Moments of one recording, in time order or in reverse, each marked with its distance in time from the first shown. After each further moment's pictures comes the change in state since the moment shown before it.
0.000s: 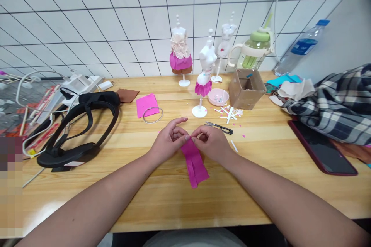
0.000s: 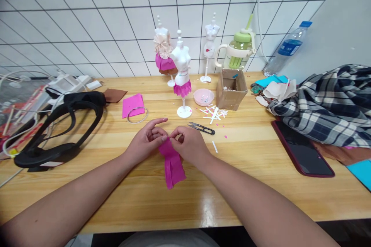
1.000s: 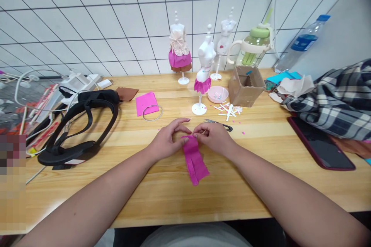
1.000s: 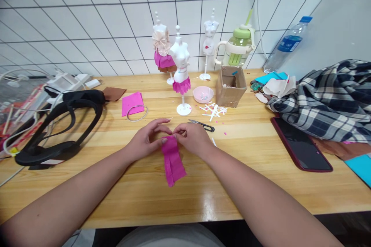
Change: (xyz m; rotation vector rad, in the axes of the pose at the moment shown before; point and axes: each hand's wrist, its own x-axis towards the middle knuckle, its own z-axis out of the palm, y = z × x) left_hand 0.001 -0.005 -0.013 0.442 -0.135 0.229; right_hand 0.010 0.018 -0.009 -0.057 -0.102 -0.001
